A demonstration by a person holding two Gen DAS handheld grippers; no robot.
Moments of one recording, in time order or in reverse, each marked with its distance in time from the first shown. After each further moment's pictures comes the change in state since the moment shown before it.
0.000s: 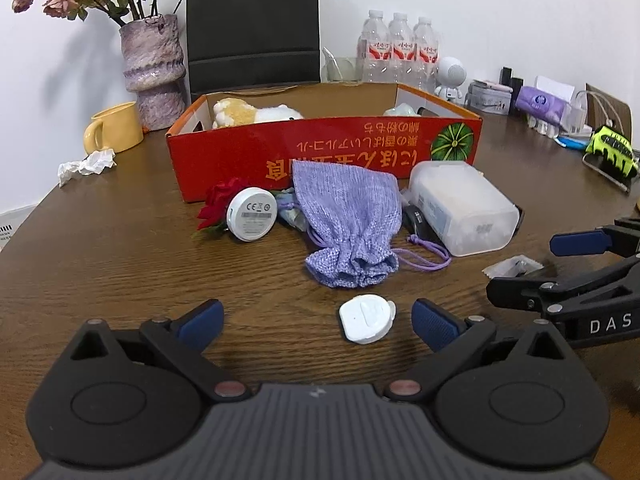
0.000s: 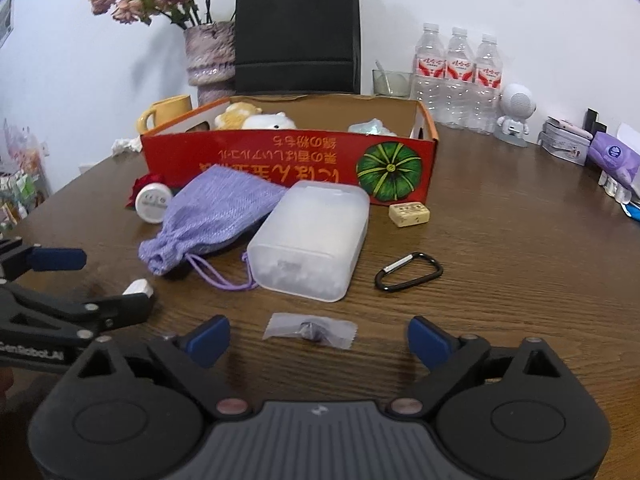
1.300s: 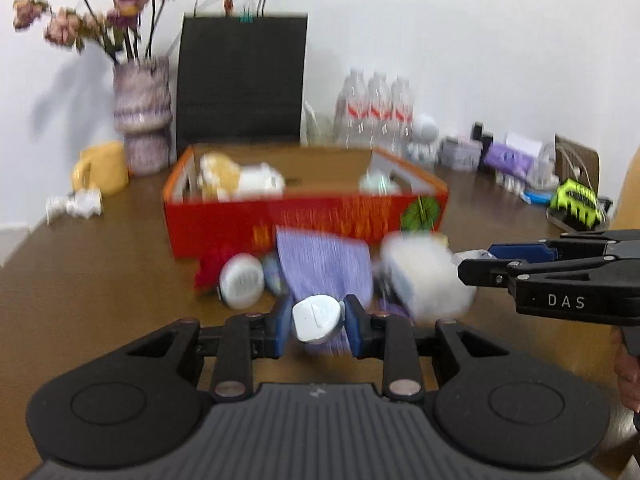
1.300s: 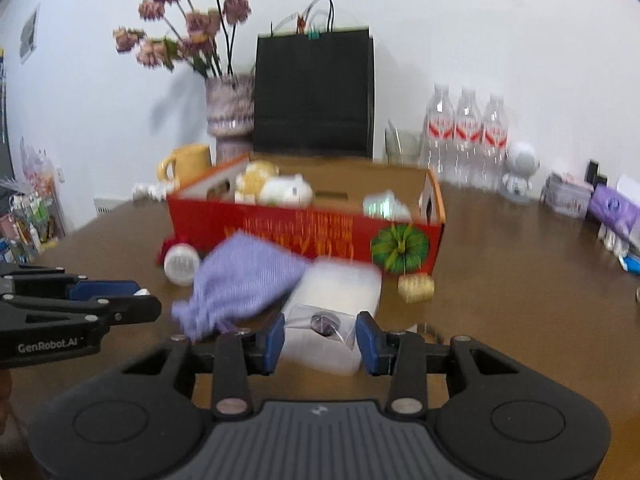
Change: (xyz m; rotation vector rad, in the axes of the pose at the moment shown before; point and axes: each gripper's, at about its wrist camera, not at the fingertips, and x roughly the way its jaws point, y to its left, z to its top) left arm -0.034 0.016 0.032 -0.040 -0.161 -0.102; right arm -0.032 0.007 0.040 -0.029 -0.182 0.026
